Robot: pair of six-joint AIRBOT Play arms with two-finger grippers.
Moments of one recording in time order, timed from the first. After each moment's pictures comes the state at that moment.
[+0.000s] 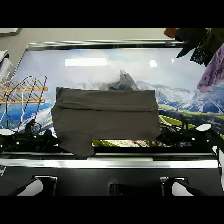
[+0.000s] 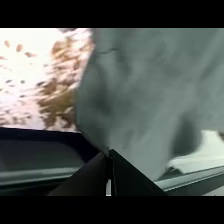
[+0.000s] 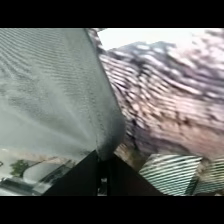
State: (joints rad) left arm 0.47 -1.14 0.52 0.85 -1.25 -1.32; right arm -0.38 -1.24 0.57 -0.87 1.14 1.27
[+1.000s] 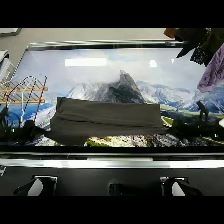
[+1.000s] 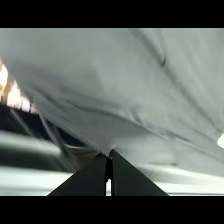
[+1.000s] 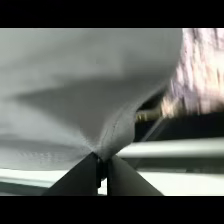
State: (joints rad) left arm 0.48 -0.86 0.73 0.87 -1.40 -1.55; right arm -0.36 -0.95 0.80 -1.00 1.38 1.50
